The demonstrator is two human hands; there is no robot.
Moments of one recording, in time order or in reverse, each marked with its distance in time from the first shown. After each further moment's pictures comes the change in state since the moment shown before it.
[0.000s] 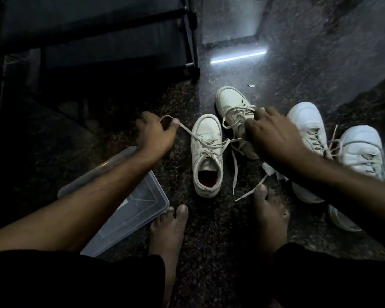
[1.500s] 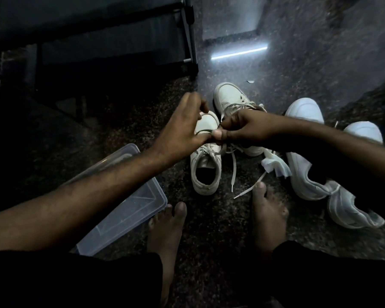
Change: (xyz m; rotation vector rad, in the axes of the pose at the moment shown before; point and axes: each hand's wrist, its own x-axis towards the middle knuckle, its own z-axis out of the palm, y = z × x) left_hand -0.034 0.047 -0.001 -0.067 -0.151 0.816; right_hand 0.024 -0.013 -0.028 1.245 -0.578 -0.046
